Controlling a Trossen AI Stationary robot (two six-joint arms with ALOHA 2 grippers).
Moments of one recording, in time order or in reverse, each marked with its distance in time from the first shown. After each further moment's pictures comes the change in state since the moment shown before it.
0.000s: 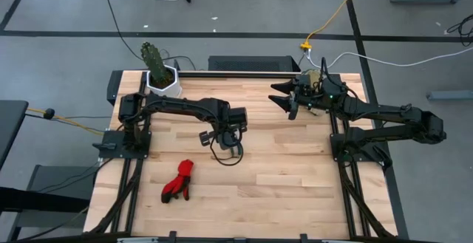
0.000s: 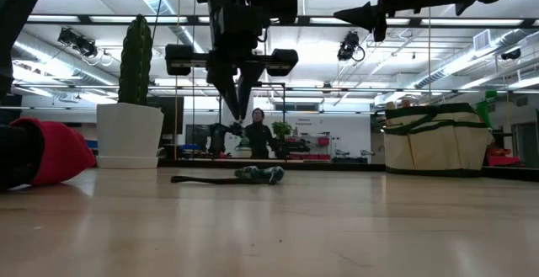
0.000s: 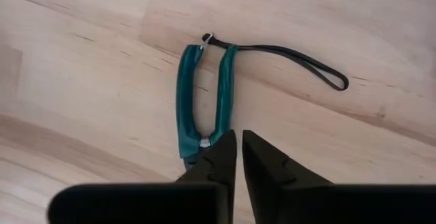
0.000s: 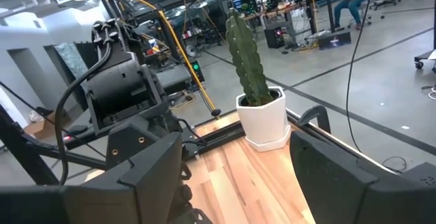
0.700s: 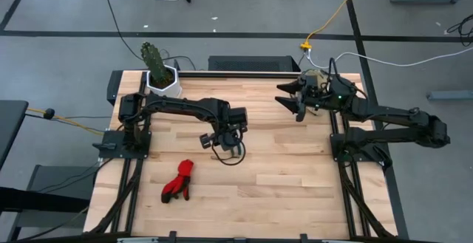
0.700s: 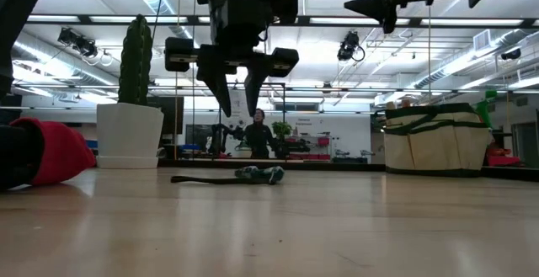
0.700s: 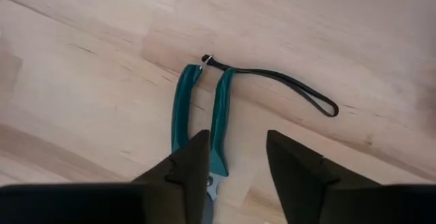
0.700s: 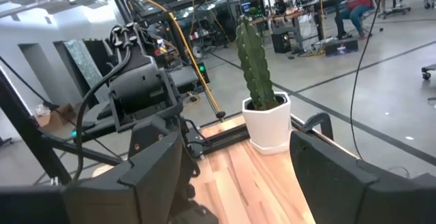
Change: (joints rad) left arm 0.000 0.000 0.000 0.007 0.068 -0.071; right arm 0.000 -0.104 0.000 -0.092 -0.027 -0.034
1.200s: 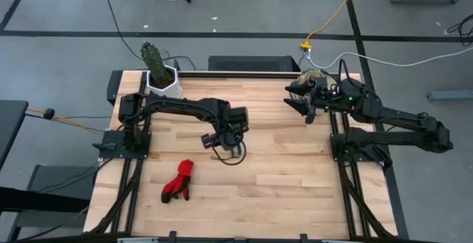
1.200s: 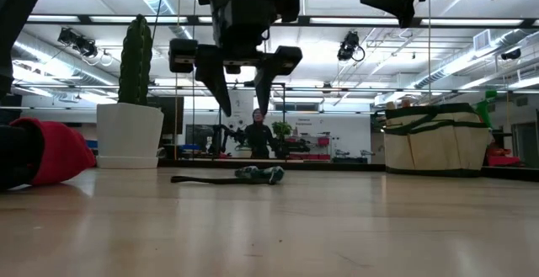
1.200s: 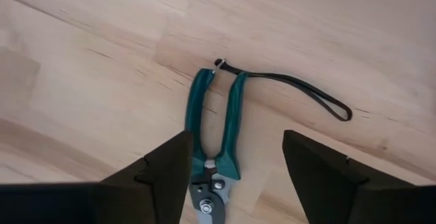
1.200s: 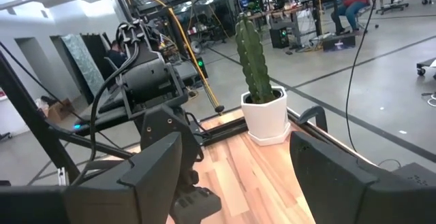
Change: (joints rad) left arm 0.000 0.000 0.000 0.035 0.000 0.000; right arm 0.000 -0.133 0.000 -0.154 0.002 -0.007
